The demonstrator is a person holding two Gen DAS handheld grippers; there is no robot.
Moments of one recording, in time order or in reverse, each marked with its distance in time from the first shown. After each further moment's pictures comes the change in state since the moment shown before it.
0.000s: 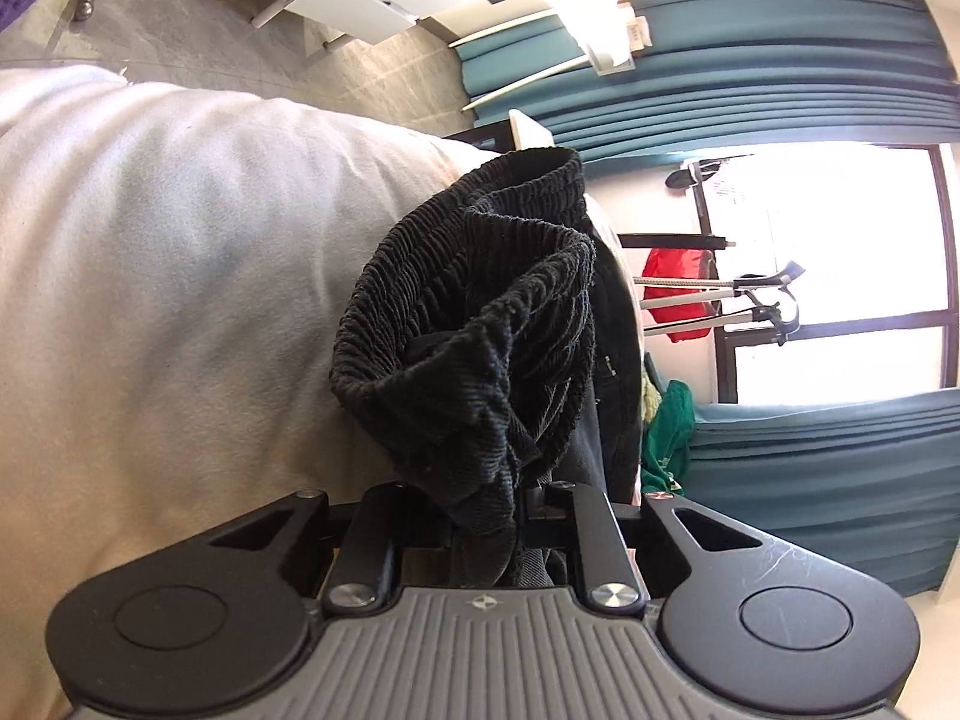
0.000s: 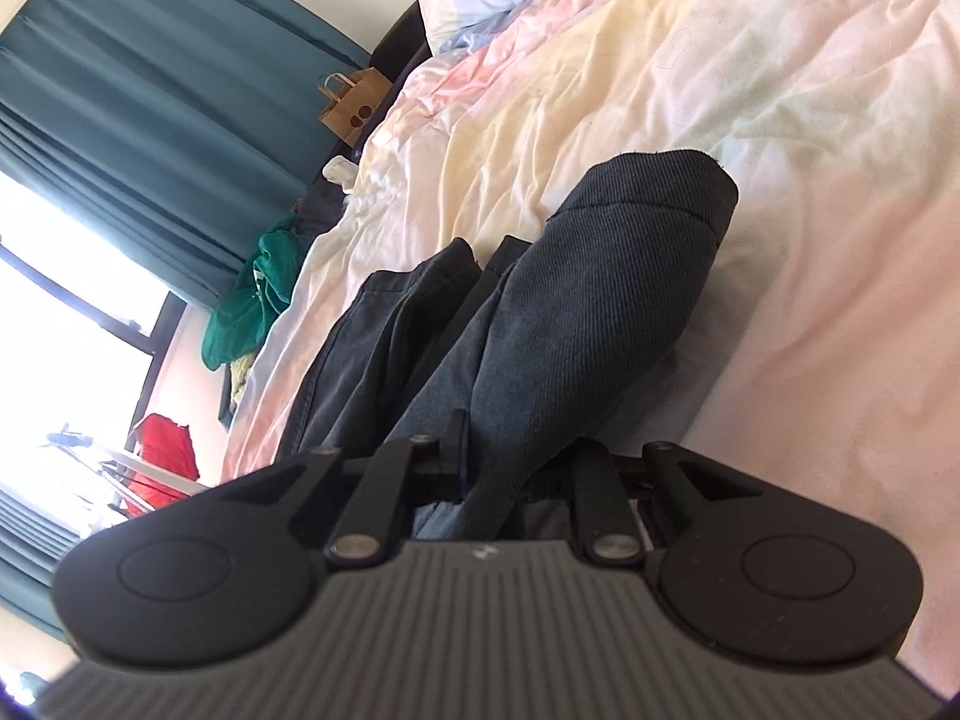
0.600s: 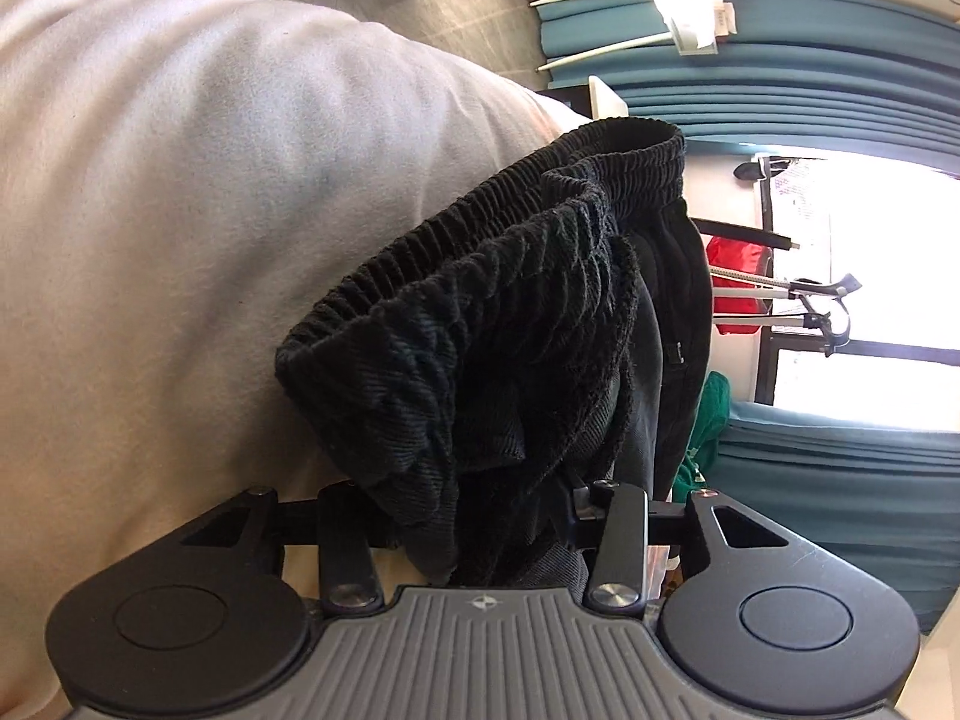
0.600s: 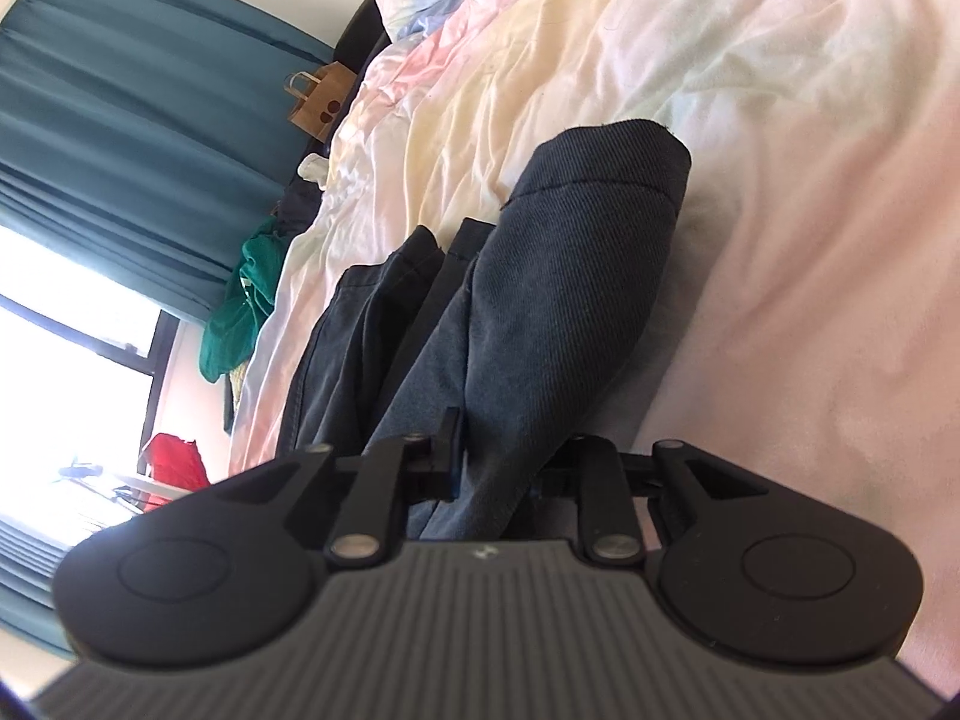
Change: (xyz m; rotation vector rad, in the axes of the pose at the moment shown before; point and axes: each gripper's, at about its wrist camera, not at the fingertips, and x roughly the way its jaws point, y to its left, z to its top) left arm 0.023 0.036 0.004 -0.172 0.116 0.114; right arm 0.006 -0.018 0.000 0.118 0.053 -0.014
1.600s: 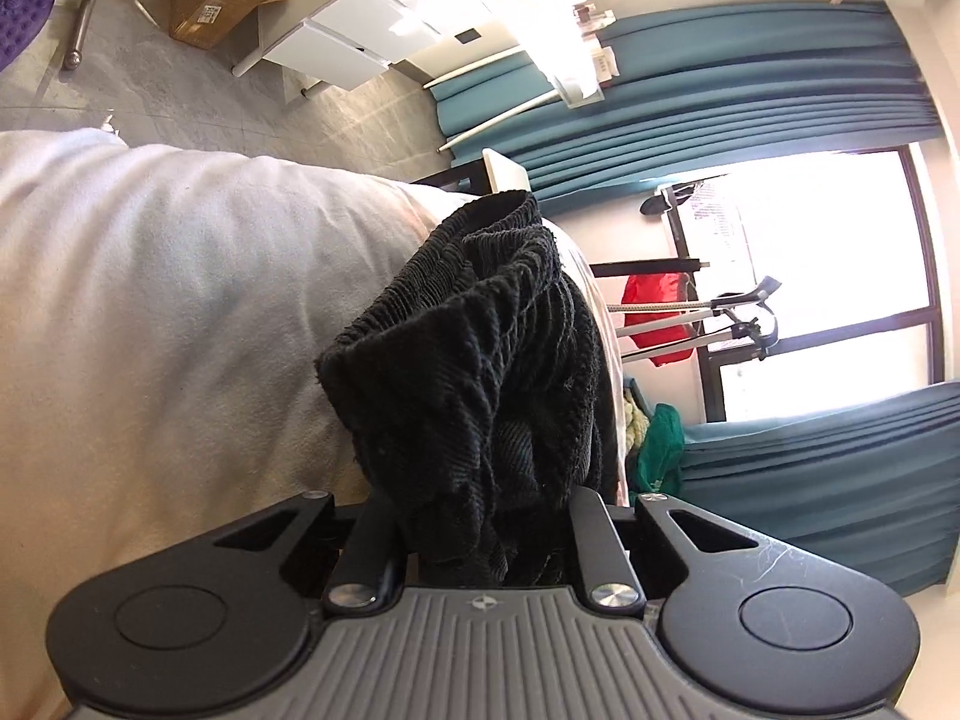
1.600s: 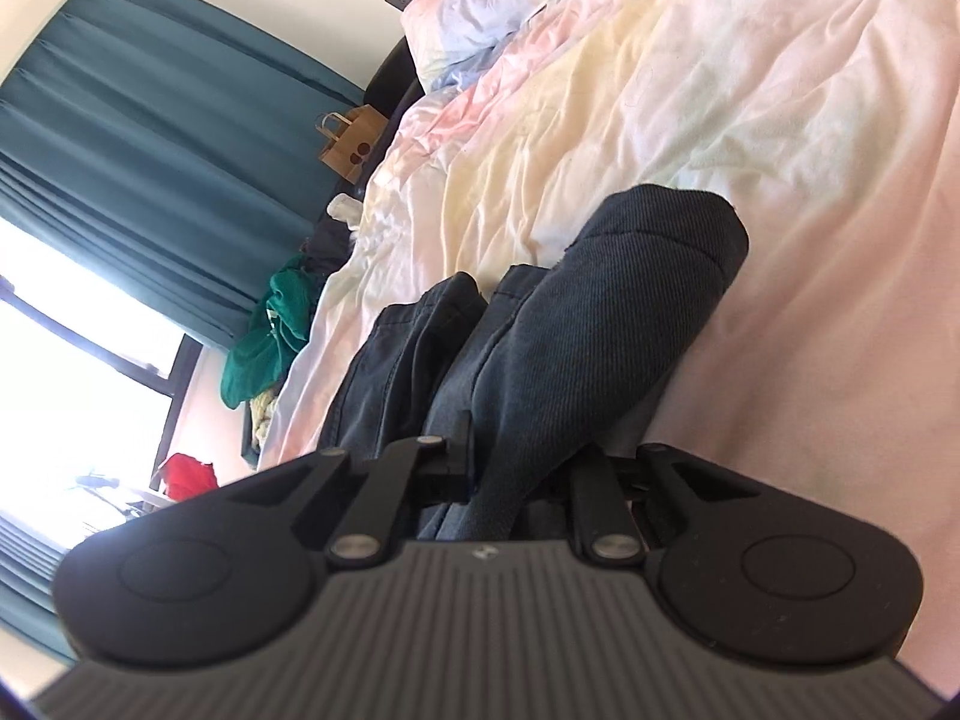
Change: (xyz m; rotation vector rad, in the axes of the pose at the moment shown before) left arm -0.056 -0.034 -0.031 0.183 -0.187 -0.122; right arm -0.049 0.013 -0.003 -0.051 -0.097 0.041
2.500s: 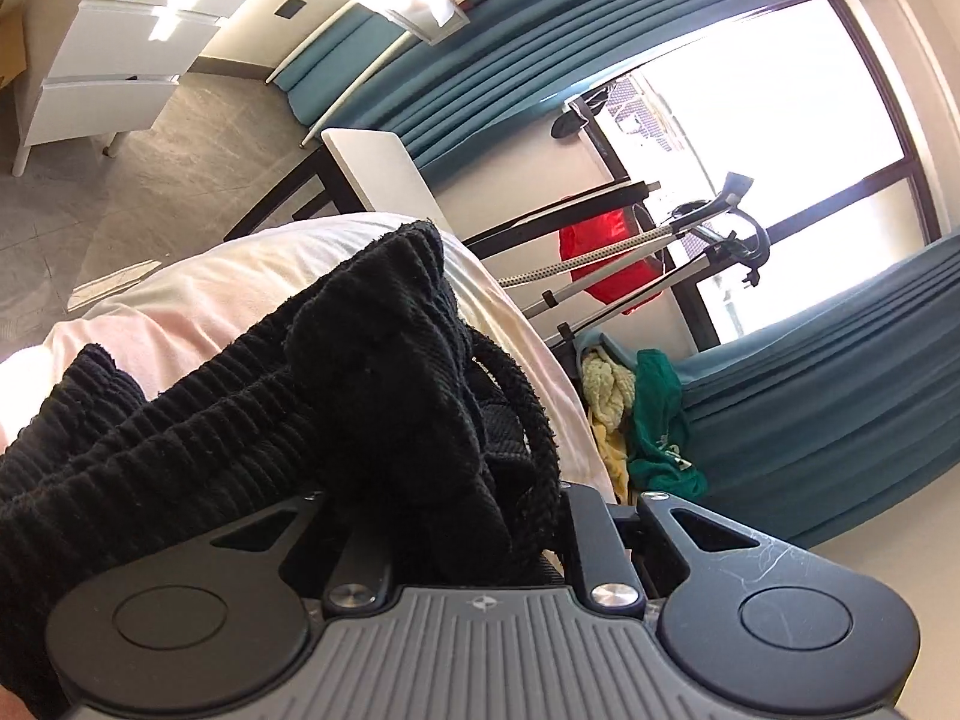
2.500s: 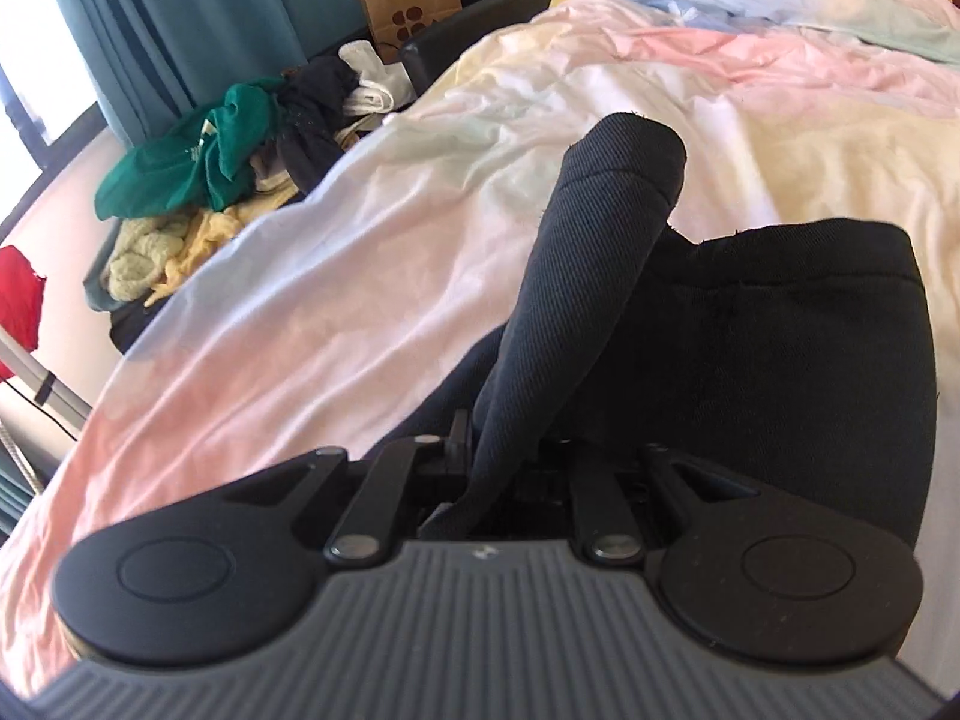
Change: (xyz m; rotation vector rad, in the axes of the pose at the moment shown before) left arm 0.328 -0.162 0.110 0.353 0.108 -0.019; right arm 0.307 0.211 -0.058 -0.486 0.096 -0.326
